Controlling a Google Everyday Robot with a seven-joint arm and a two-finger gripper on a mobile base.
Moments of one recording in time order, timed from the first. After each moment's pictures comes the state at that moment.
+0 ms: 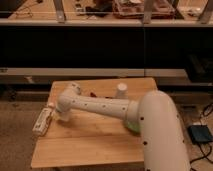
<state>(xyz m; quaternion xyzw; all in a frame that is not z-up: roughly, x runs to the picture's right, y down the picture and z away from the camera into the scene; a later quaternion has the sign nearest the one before) -0.284 0.133 0.874 0.16 -0.30 -0.89 0.29</state>
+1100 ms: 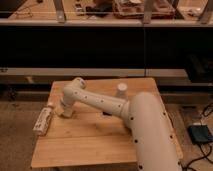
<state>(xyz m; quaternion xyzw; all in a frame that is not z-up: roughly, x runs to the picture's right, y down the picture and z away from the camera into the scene) -0.257 0.106 0.934 0.13 -0.32 -0.87 0.36</state>
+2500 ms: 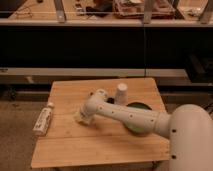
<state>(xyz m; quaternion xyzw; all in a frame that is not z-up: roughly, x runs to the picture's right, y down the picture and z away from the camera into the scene) -0.141 0.162 0.886 0.13 -0.28 -0.87 0.39</state>
